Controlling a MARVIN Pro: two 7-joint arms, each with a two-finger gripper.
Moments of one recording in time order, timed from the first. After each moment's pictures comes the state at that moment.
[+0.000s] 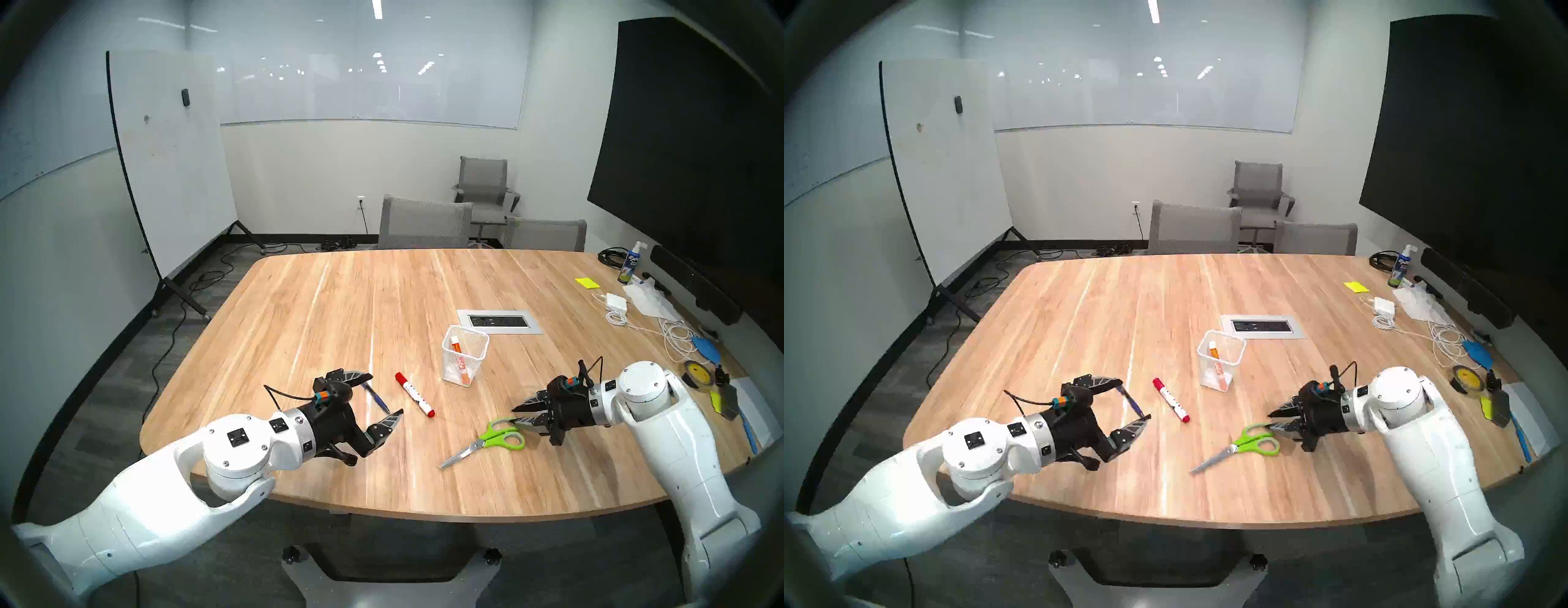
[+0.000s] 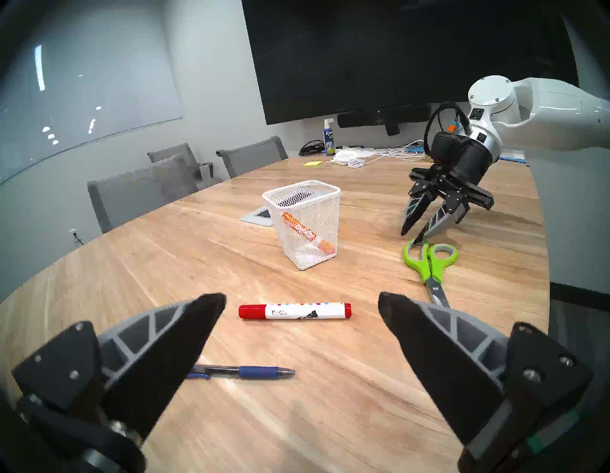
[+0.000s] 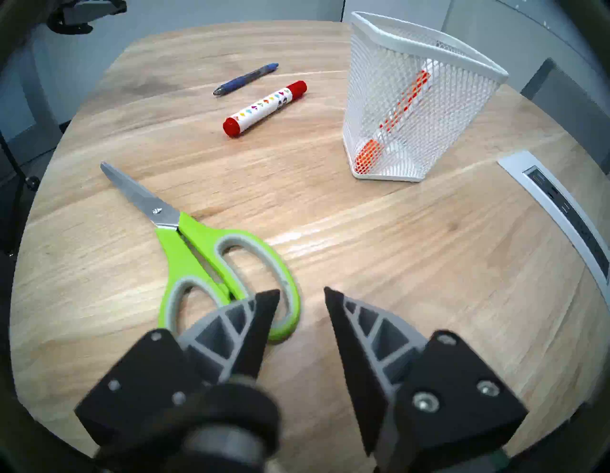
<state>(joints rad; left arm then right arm) 1.57 -0.74 -0.99 -1.99 -0.46 0.15 -0.14 -1.39 -0.91 1.52 -1.34 -0.07 0.12 1.21</state>
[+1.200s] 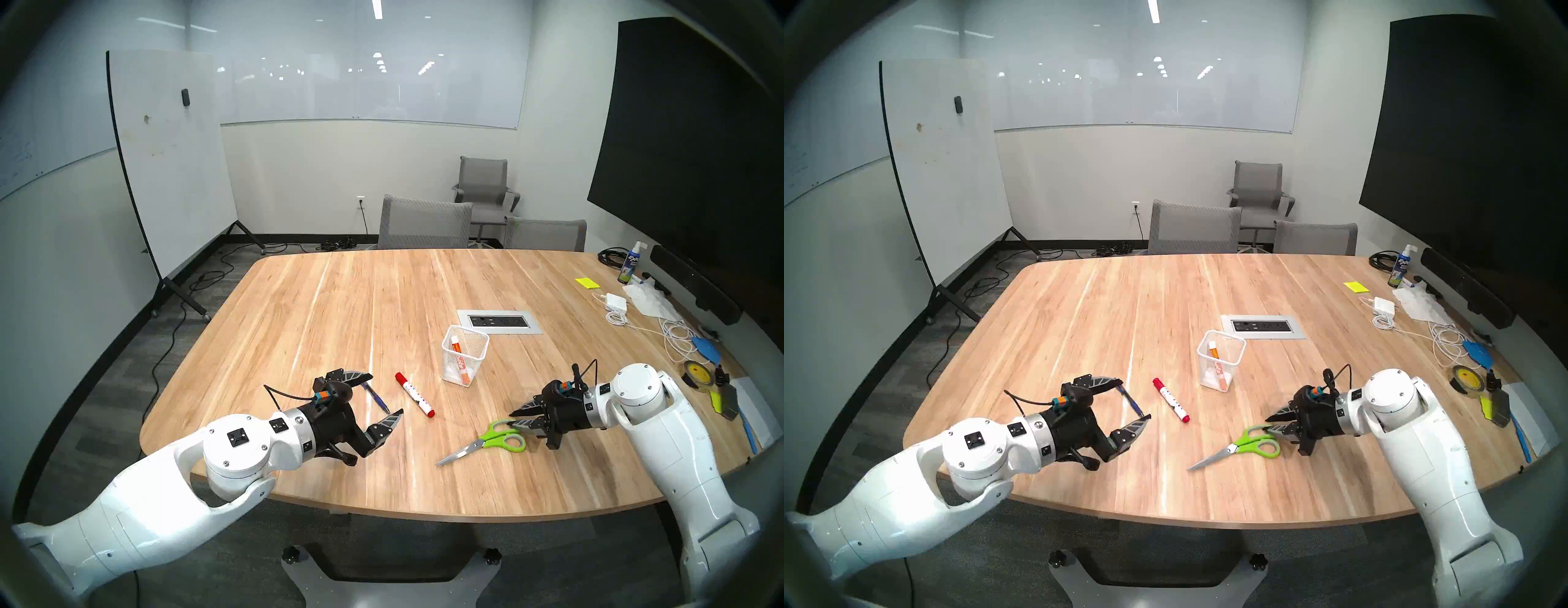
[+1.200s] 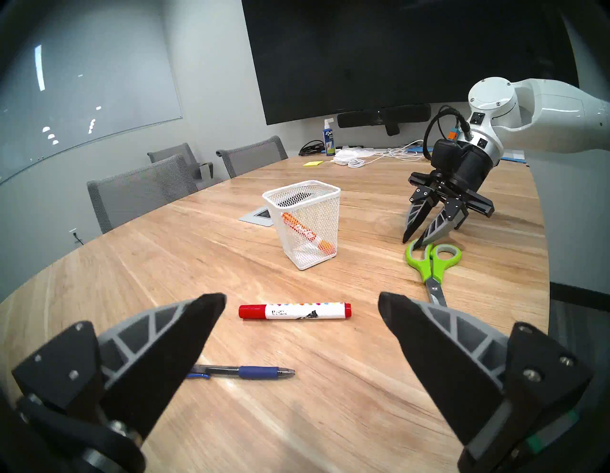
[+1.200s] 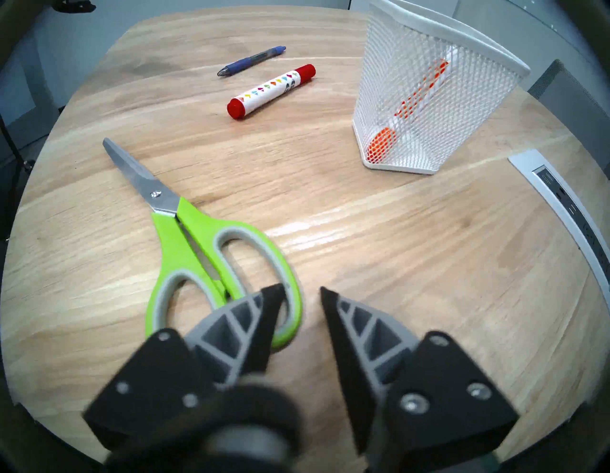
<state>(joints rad) 1.57 -0.74 -0.99 -1.99 -0.46 0.15 -0.14 -1.40 -0.91 1.50 -1.35 -0.12 0.11 1.20</state>
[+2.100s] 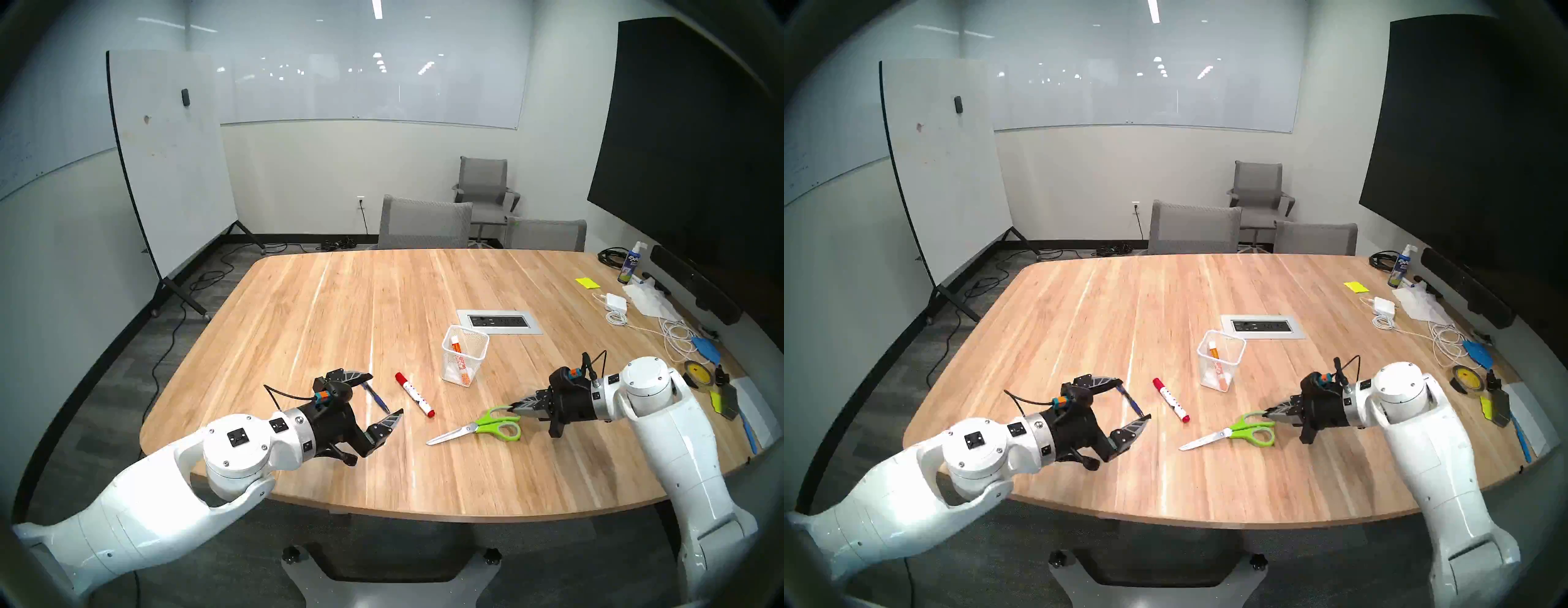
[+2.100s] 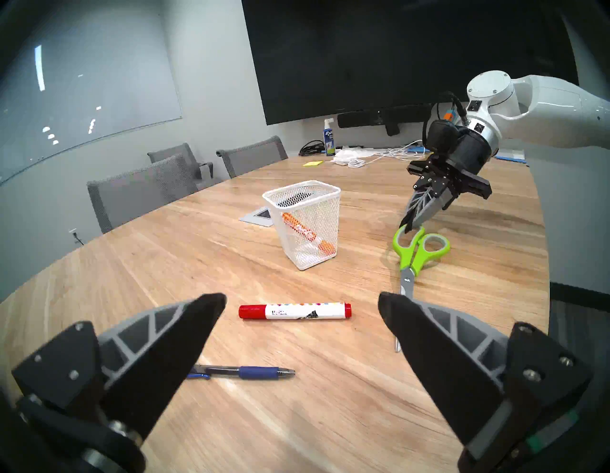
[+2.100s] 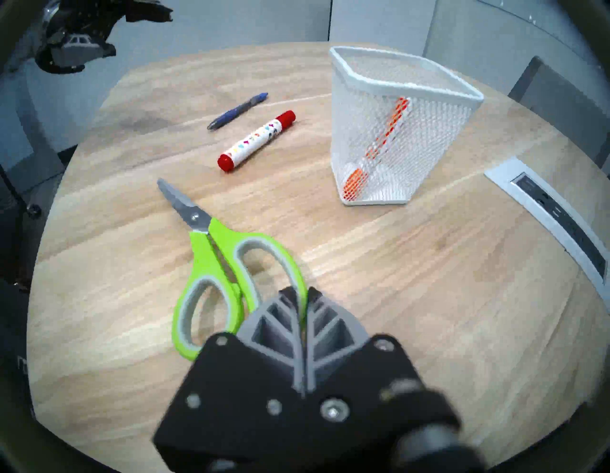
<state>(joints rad) 1.57 -0.74 -0.99 -1.99 -0.46 0.15 -0.14 -1.37 -0.93 1.59 -1.36 -0.02 0.19 1.25</state>
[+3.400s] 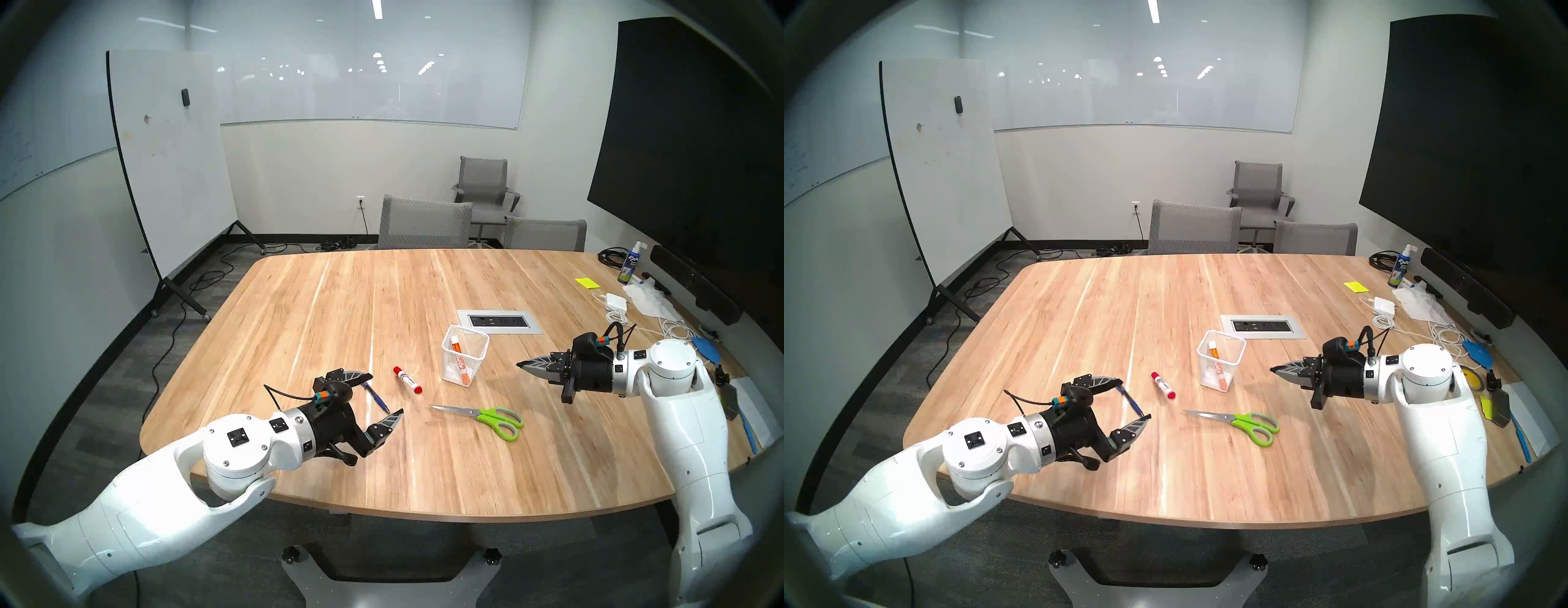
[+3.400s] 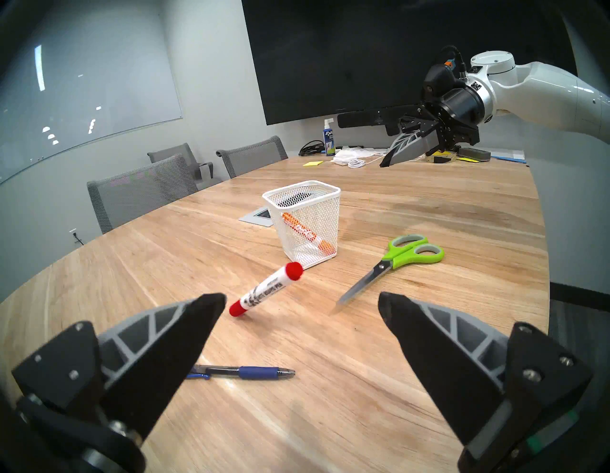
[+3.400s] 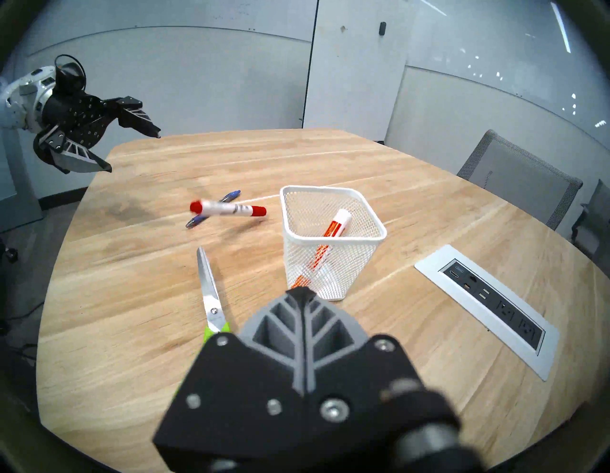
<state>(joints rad) 1.57 -0.74 -0.99 -1.99 -0.46 0.15 -0.14 -1.36 -0.98 1.73 -1.41 0.07 0.15 1.29</state>
